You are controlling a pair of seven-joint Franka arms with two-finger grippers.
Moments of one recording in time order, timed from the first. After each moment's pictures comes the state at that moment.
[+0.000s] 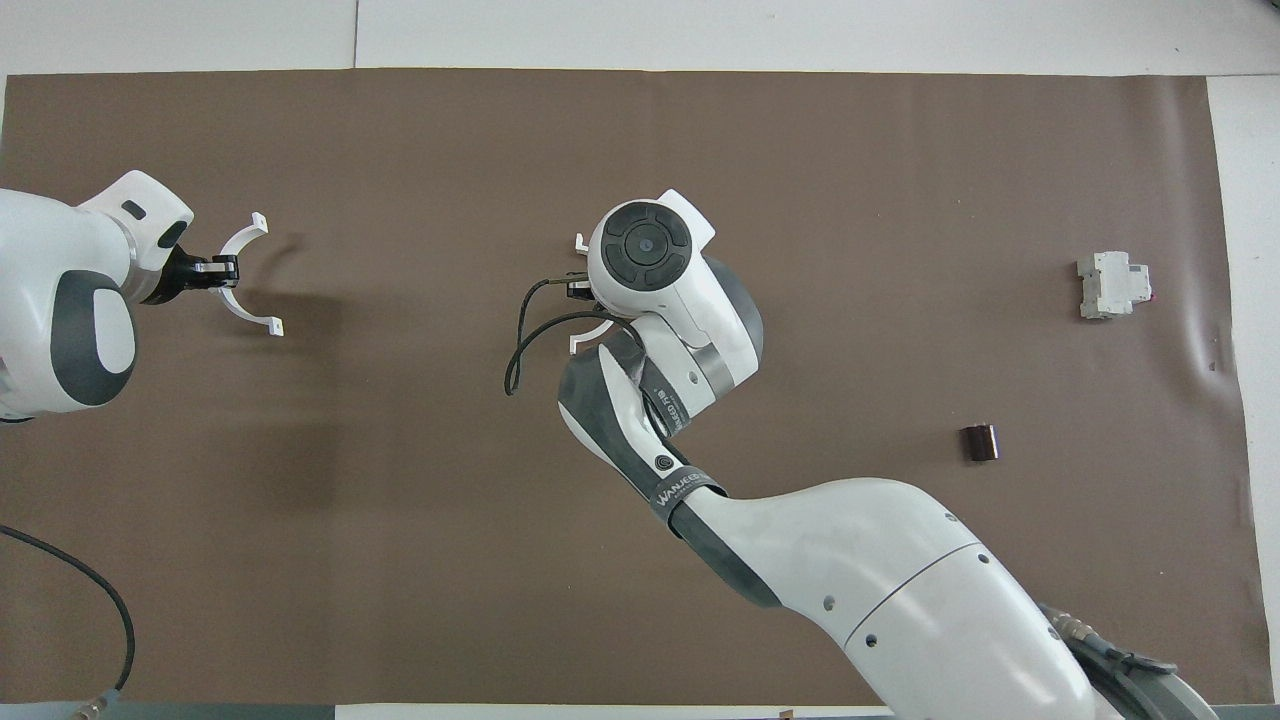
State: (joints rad) left arm -0.06 0.30 0.10 -1.95 -0.02 2.40 0.05; right arm 0.58 0.70 -0.01 -1.41 -0.01 2.26 0.58
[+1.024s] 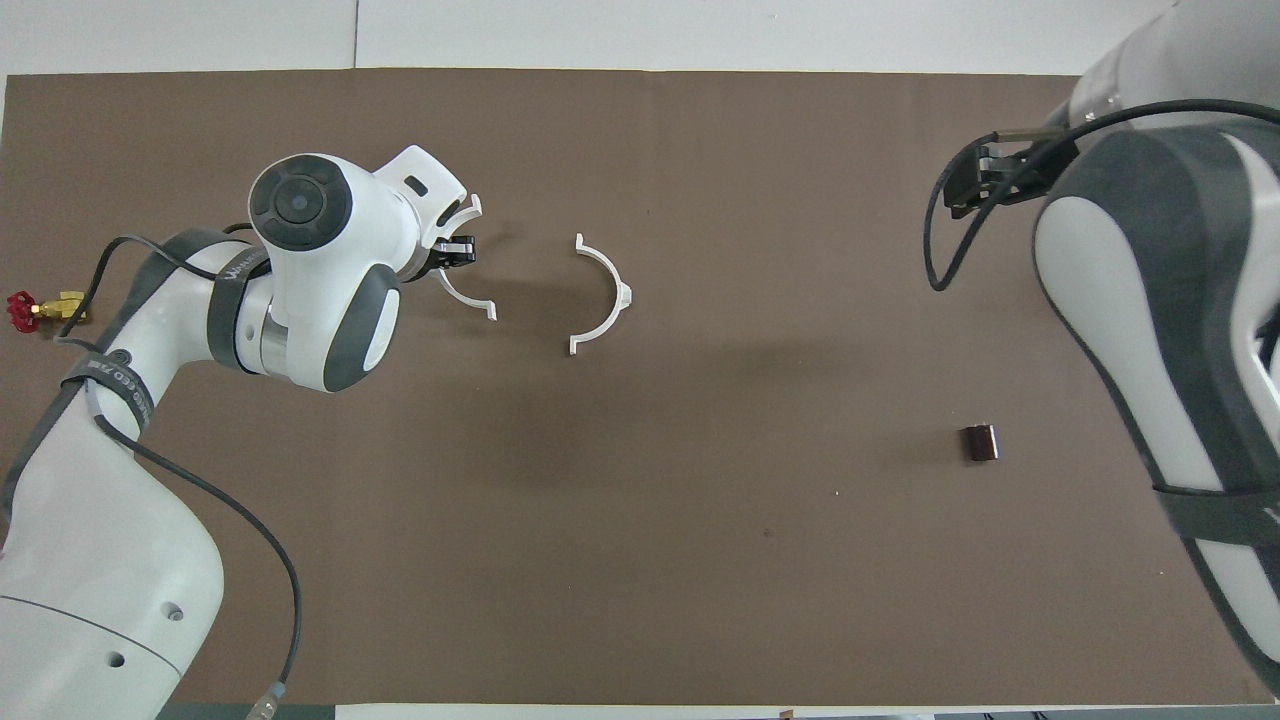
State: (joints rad) left arm -0.46 0.41 0.10 -1.79 0.05 2.34 -0.35; right arm 0.14 0.24 -0.04 -1.36 -0.02 1.62 0.12
